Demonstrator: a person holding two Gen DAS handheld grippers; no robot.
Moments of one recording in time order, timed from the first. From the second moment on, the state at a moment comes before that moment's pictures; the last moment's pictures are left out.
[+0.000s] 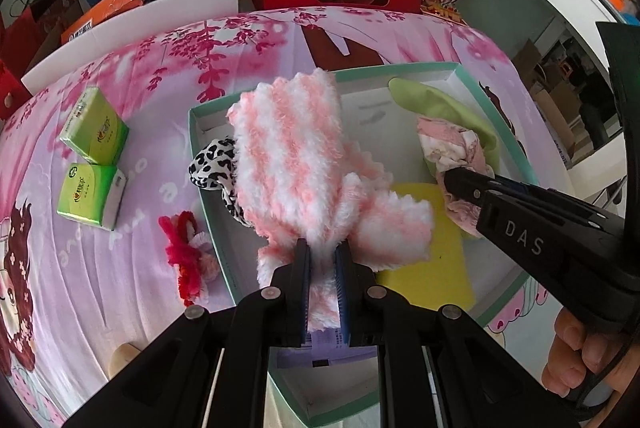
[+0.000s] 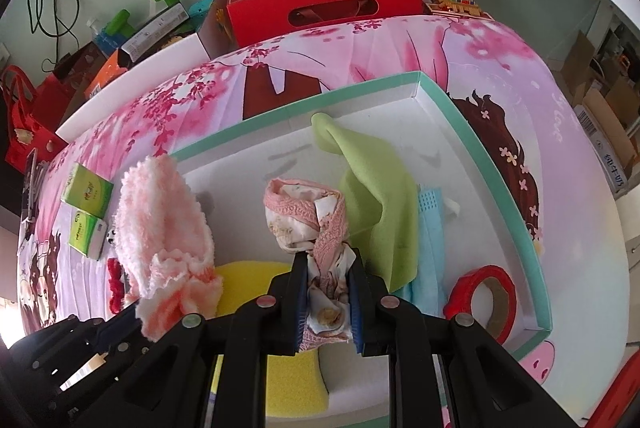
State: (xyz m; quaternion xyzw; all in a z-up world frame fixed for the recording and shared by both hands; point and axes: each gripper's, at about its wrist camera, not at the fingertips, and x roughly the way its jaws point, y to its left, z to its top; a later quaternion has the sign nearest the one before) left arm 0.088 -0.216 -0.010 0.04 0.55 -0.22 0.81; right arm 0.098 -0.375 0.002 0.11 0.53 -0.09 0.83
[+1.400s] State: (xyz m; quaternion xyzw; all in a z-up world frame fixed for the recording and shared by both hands) left arm 0.098 -0.163 0.037 0.00 0.51 -0.16 0.85; right arm 0.086 -0.371 0.037 0.09 0.51 -0.09 0.85
